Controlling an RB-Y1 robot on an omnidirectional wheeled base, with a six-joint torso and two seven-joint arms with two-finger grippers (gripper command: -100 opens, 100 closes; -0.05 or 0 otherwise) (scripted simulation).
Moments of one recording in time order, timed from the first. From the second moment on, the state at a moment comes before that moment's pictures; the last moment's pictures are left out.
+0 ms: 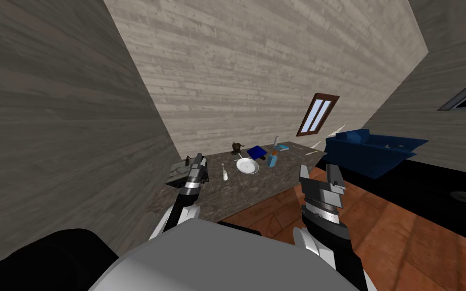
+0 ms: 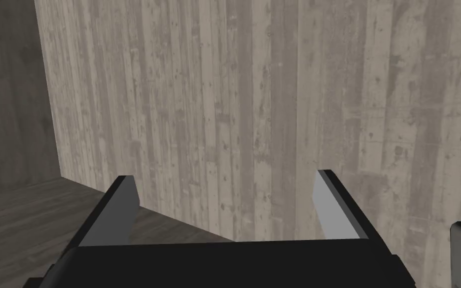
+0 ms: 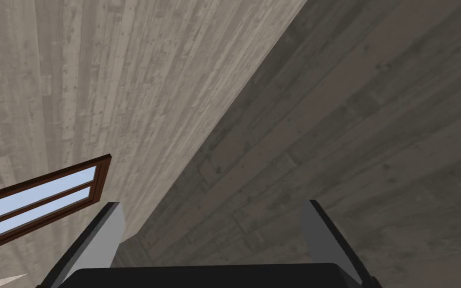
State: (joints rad) left arm 0.55 0.03 -0.04 -2.28 -0.08 -0.41 -0.08; right arm 0.54 0.04 -0.03 -2.27 -0.01 -0.62 -0.02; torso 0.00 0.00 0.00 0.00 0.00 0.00
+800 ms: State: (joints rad) left arm 0.56 0.24 0.06 -2.21 -0.11 -0.26 -0.07; right arm 0.54 0.04 -0.03 -2.27 -0.01 -0.62 -0.02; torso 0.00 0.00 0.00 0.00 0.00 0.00
